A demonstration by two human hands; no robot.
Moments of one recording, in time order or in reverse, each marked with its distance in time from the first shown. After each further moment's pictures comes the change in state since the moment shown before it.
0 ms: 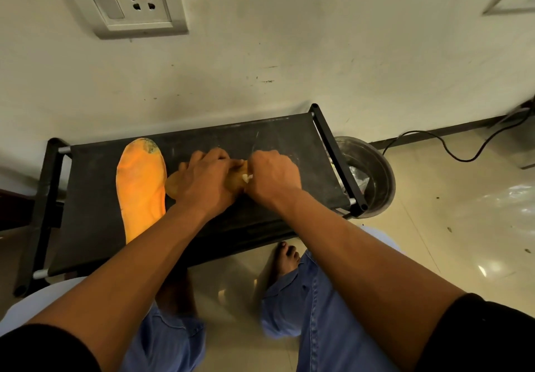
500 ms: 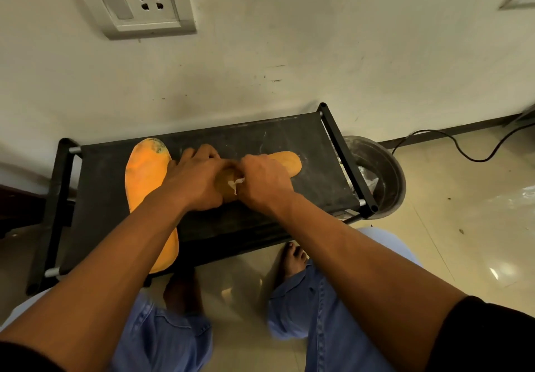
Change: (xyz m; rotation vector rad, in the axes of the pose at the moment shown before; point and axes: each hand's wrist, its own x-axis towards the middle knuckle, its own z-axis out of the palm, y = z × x) left_hand 0.006 -0.026 -0.030 0.091 -0.311 0.035; right_hand 0.010 -0.018 0.017 0.093 -0.057 -0.119
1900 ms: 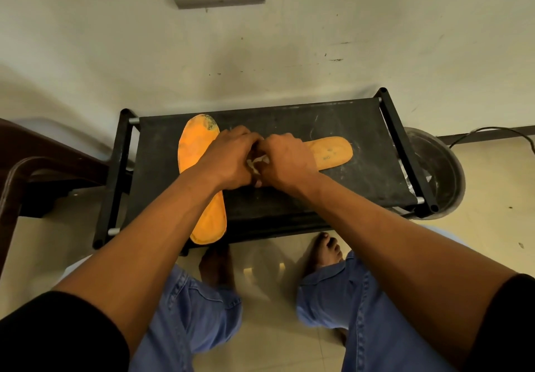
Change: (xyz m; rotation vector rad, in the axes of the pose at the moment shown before) left_hand 0.000 -0.039 0.013 -0.134 0.134 0.009; right_hand 0.026 -0.033 0.017 -0.008 -0.020 -0.113
